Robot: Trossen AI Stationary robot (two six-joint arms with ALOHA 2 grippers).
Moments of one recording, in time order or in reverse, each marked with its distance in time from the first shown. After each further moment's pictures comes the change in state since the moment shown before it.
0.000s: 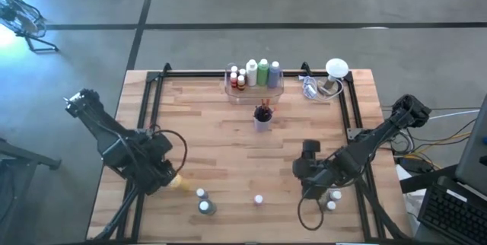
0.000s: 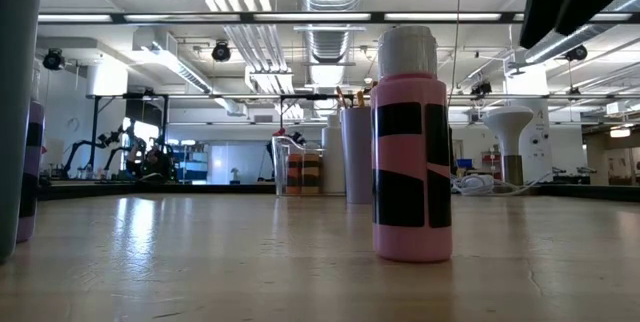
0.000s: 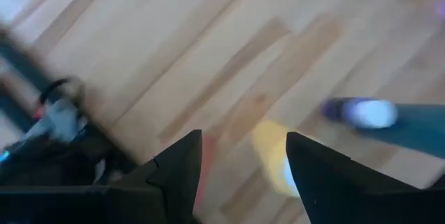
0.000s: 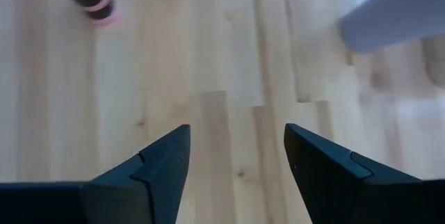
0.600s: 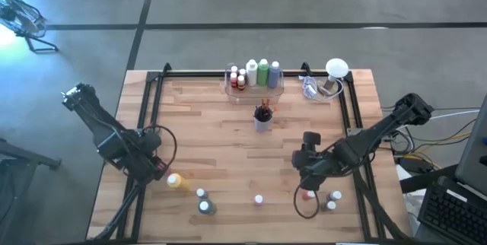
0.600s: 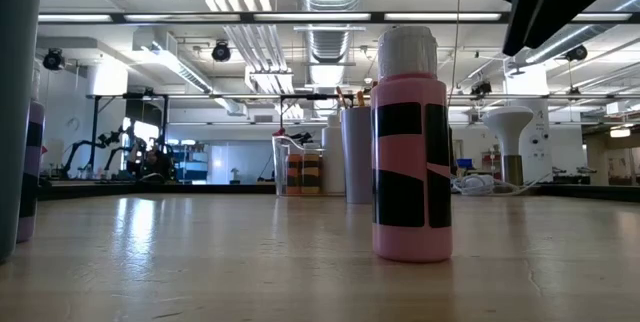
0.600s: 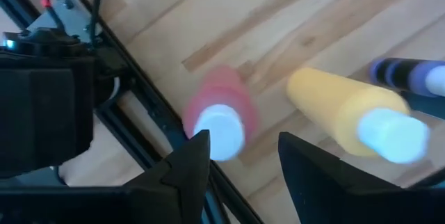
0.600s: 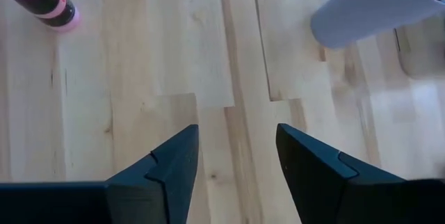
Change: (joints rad) left arm -0.010 -0.160 -0.183 0.001 0.235 -0.203; right arm -0.084 -0.052 -0.034 -0.006 0.005 -0.040
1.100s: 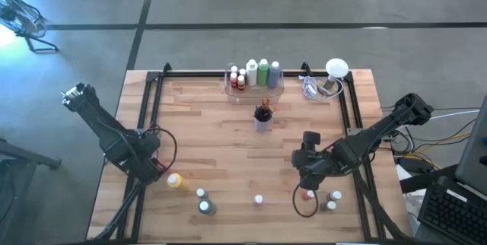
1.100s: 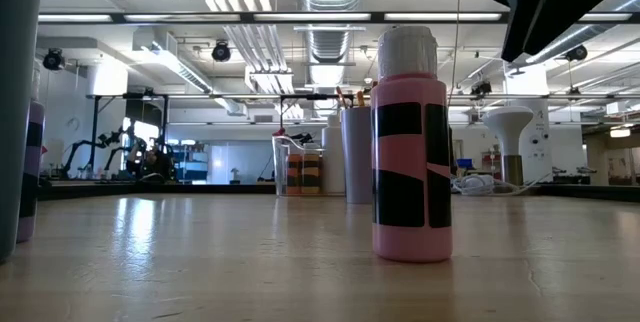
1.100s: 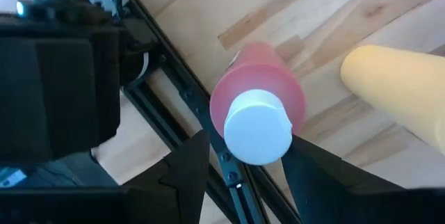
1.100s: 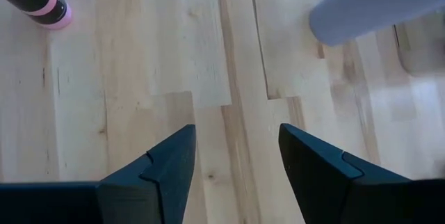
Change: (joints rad) left arm 0.000 -0.012 -0.126 0.001 0.107 0.007; right arm -0.004 0.000 -0.014 0.008 -0.001 0.000
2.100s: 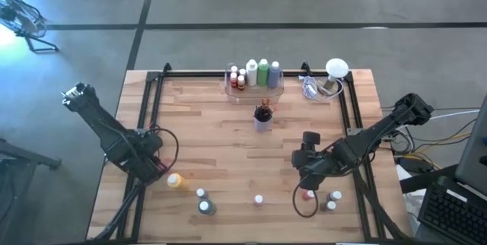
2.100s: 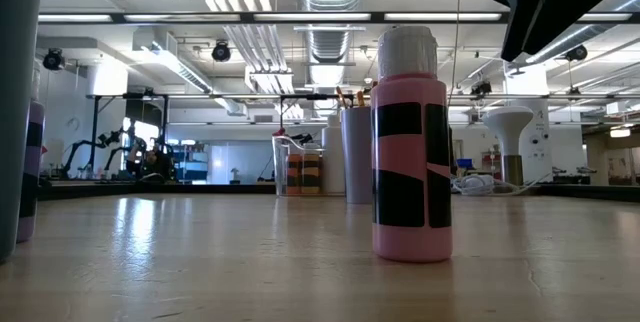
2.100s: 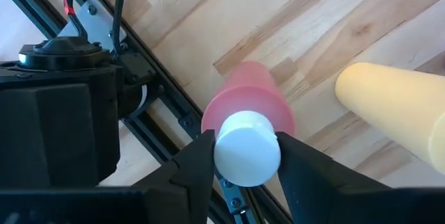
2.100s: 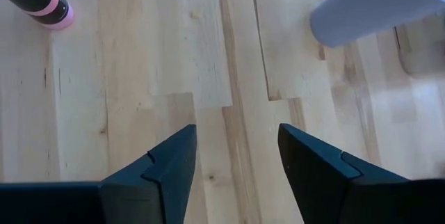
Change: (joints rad) left arm 0.000 0.000 -0.013 0.019 -0.083 0.067; right arm 0.000 0.000 0.000 0.004 0.001 -0.006
